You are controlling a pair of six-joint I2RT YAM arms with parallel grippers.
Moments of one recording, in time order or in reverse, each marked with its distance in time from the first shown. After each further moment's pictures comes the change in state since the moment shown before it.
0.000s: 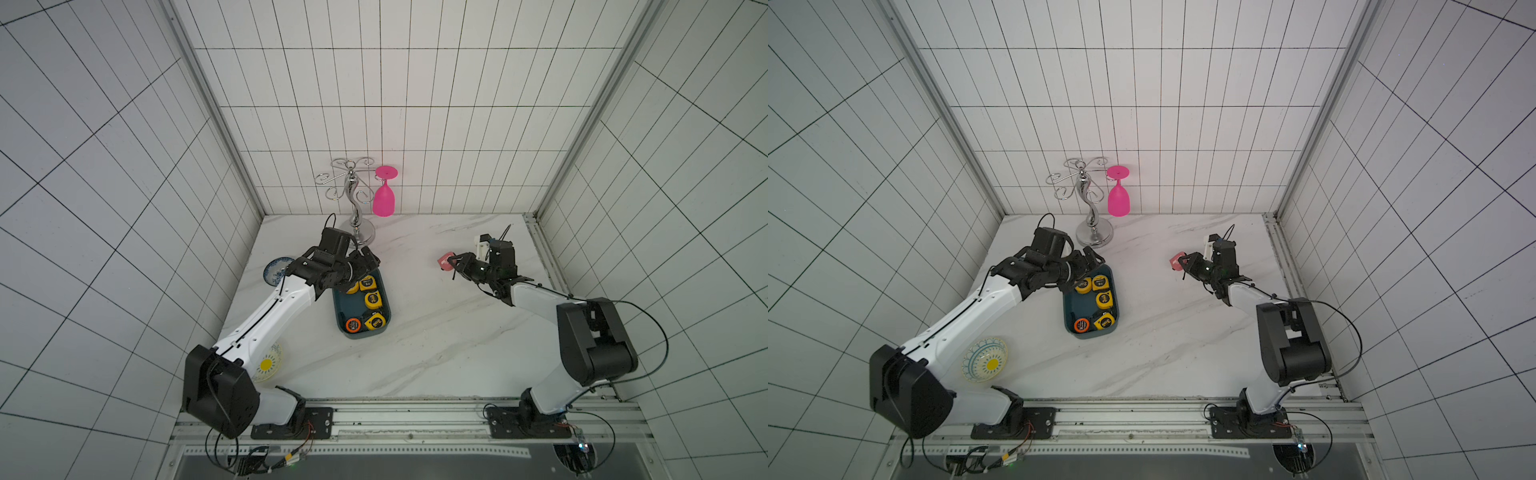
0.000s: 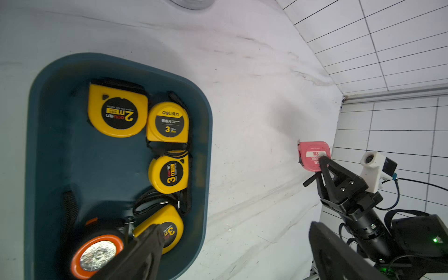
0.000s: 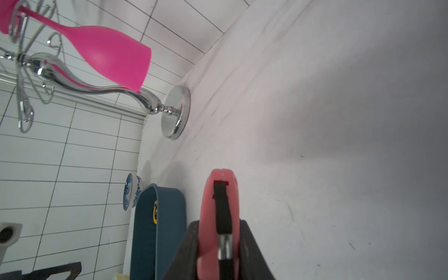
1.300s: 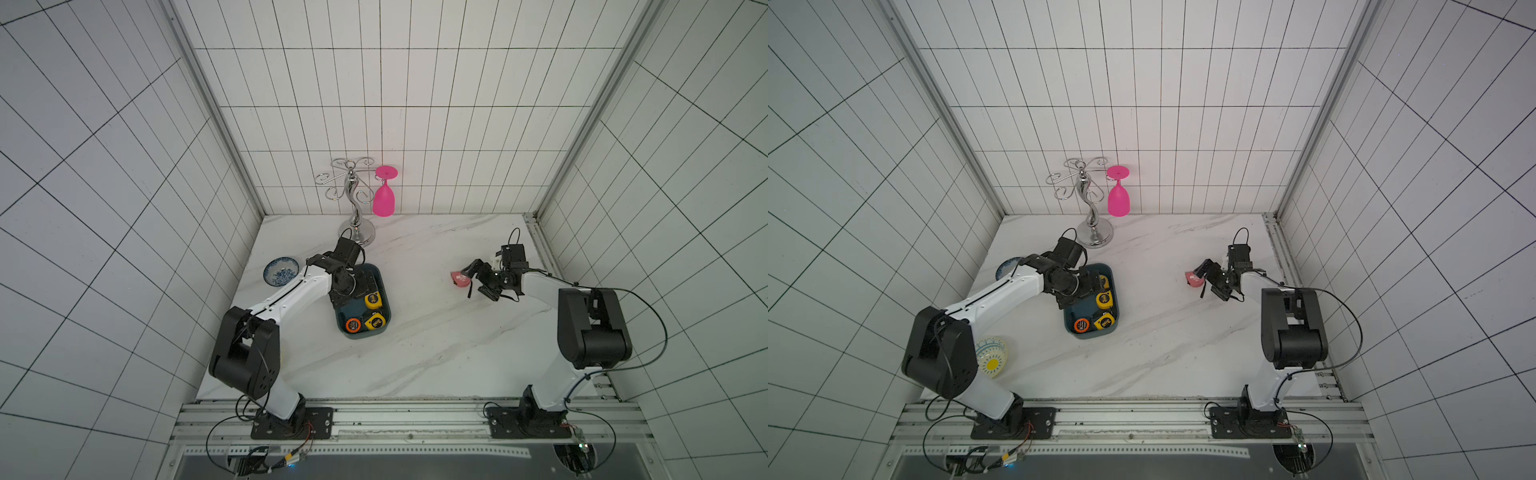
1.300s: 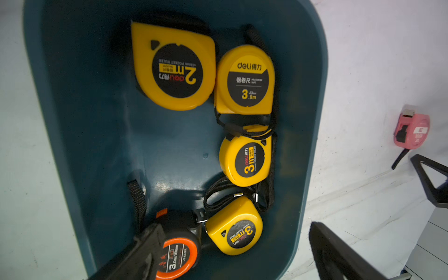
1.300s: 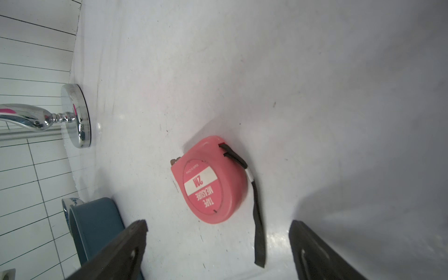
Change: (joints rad) left arm 0.003 0.230 -0.013 -0.138 -0.020 0.182; right arm -0.135 0.047 0.106 -0.457 0.046 -0.109
